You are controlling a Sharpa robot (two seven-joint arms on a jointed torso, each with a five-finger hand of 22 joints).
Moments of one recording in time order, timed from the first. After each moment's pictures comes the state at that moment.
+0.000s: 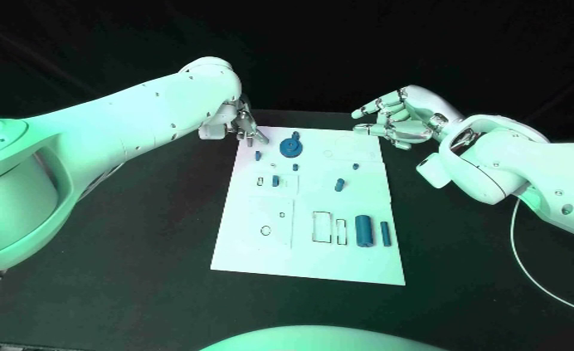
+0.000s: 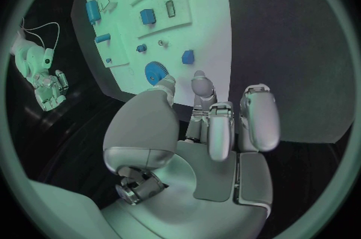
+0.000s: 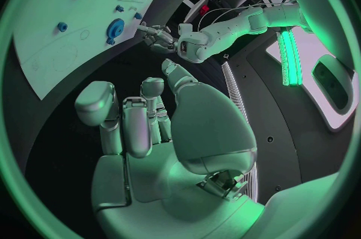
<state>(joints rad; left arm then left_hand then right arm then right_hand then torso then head) 1.37 -0.48 0.00 0.91 -1.14 0.44 -0.61 1.07 -0.03 0.09 0.29 0.12 0.92 0.07 0.51 0.62 1.23 0.00 0.97 0.85 1.47 -0.07 1.57 1.31 0.06 1.45 0.04 1.35 1.30 1.27 -0.86 -0.02 1.55 -0.84 -0.29 0.15 1.27 -0.04 0.14 0.01 0.29 0.98 0.14 0.11 0.07 1.22 0.05 0.92 0.99 1.47 -0.03 1.39 1.30 0.12 1.31 0.08 1.23 0.92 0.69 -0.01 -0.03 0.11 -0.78</state>
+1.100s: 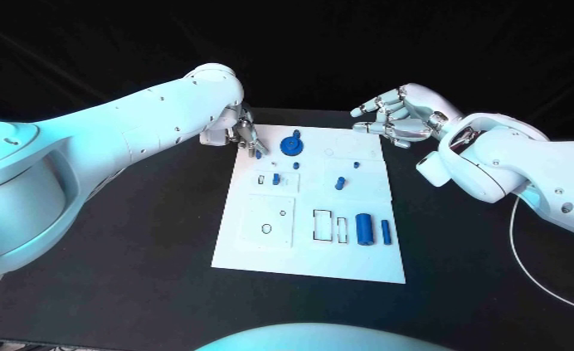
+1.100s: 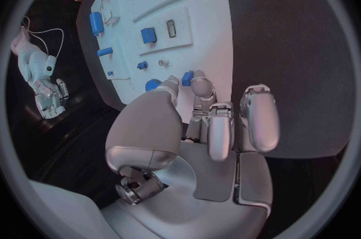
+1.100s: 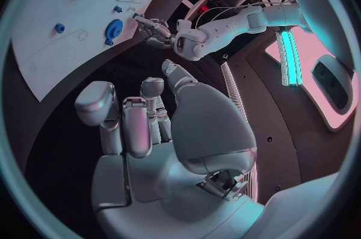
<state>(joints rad) 1.34 -0.46 -0.01 0.89 -1.11 0.52 -0.59 1.12 0.01 0.08 0.28 0.12 0.93 0.06 0.52 0.61 1.23 -0.01 0.98 0.86 1.47 -0.07 1.57 1.31 0.06 1.45 0.04 1.36 1.31 1.27 -0.86 -0.02 1.55 -0.84 -0.29 0.15 1.27 -0.04 0.14 0.01 0.29 0.98 0.14 0.11 0.07 1.22 0.05 0.92 0.99 1.47 -0.03 1.39 1.30 0.12 1.31 0.08 1.23 0.91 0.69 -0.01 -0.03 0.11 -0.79</state>
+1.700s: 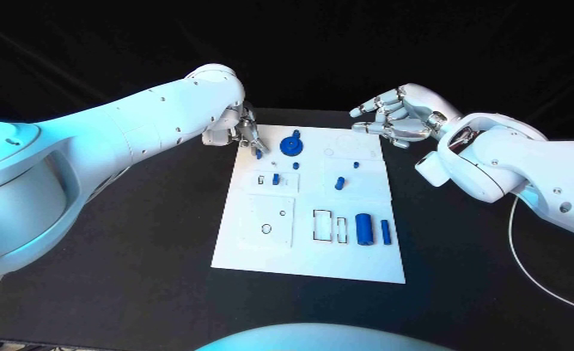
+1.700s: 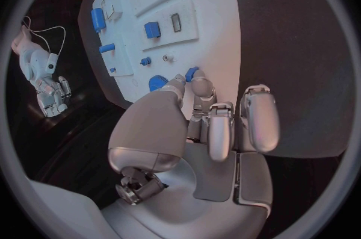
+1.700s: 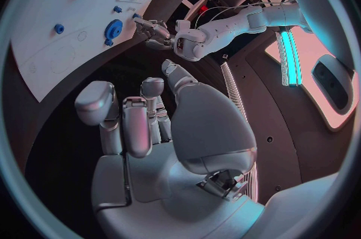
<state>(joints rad) 1.34 -0.46 -0.01 0.89 -1.11 0.48 -0.57 1.19 0.04 0.11 0.26 0.12 0.93 0.06 0.53 0.60 1.24 -0.01 0.98 0.85 1.47 -0.07 1.57 1.31 0.06 1.45 0.04 1.36 1.31 1.27 -0.85 -0.02 1.55 -0.84 -0.28 0.15 1.27 -0.04 0.14 0.01 0.29 0.98 0.14 0.11 0.07 1.22 0.05 0.92 0.99 1.47 -0.03 1.39 1.30 0.12 1.30 0.08 1.23 0.91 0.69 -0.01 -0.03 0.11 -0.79</state>
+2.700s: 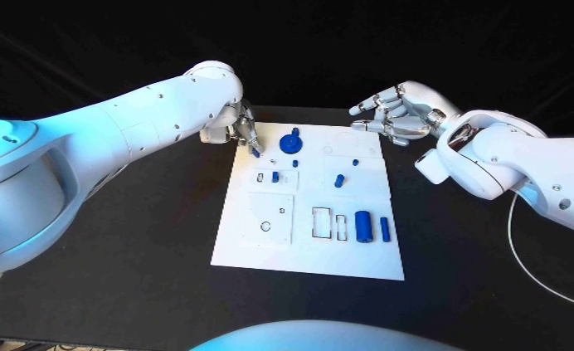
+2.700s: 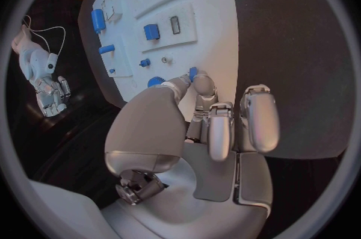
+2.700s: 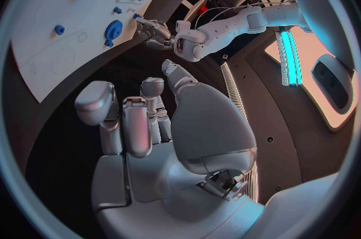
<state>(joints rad) 1.34 -0.46 -0.01 0.88 -1.10 0.50 -0.58 1.29 -0.05 0.44 0.18 0.13 0.90 0.06 0.56 0.59 1.22 -0.02 0.96 0.79 1.47 -0.08 1.57 1.31 0.06 1.46 0.03 1.36 1.31 1.27 -0.86 -0.02 1.55 -0.84 -0.28 0.15 1.27 -0.04 0.14 0.01 0.29 0.98 0.14 0.11 0.07 1.22 0.05 0.92 0.99 1.47 -0.03 1.39 1.30 0.12 1.30 0.08 1.23 0.91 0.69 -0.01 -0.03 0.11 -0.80</state>
